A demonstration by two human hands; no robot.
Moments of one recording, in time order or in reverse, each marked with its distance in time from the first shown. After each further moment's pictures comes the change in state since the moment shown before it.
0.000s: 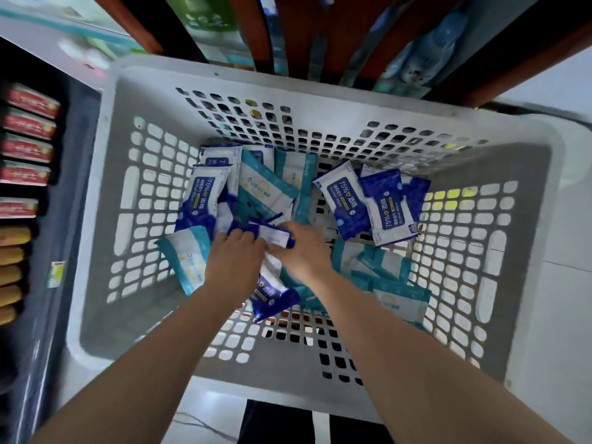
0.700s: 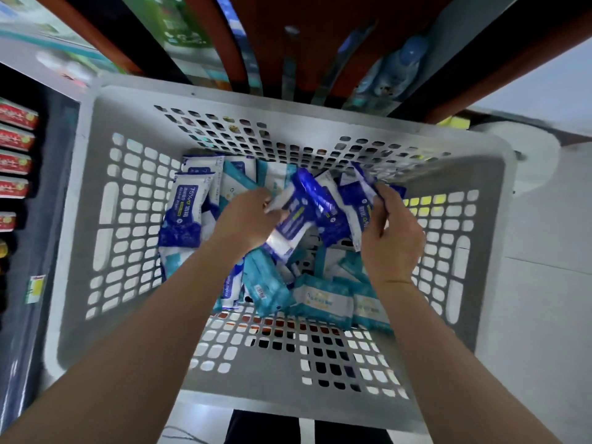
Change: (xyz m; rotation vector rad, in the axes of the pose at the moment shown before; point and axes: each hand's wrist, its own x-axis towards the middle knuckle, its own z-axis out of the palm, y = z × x) left_hand 0.052 0.019 -0.090 -0.853 -0.031 -0.186; right_hand -0.034 0.029 -0.111 -0.170 0.971 -0.256
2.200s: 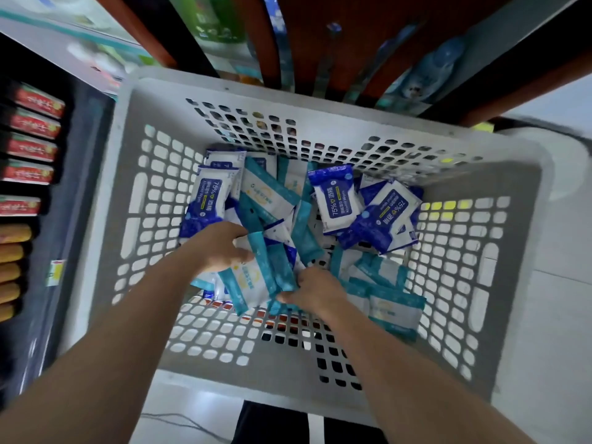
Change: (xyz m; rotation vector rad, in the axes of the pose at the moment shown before) left_hand -0.021 -0.081 -0.025 0.141 -0.290 -0.111; right_hand -0.083 -0.026 0.073 -0.274 -1.365 0.271
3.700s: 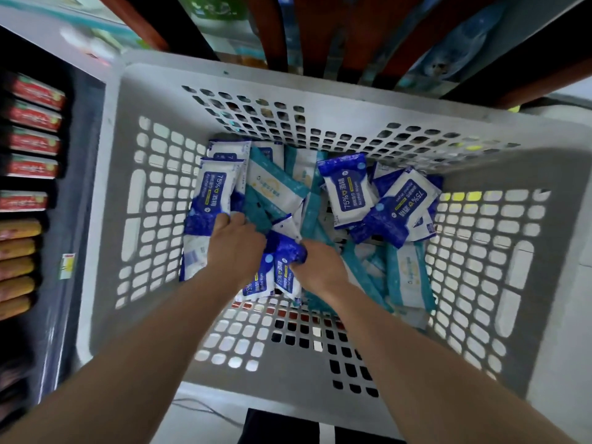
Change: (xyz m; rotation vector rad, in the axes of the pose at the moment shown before) left_hand 0.018 0.002 0.042 0.842 0.292 0.094; right_hand 0.016 -0.018 -0.010 0.141 0.234 -0.148
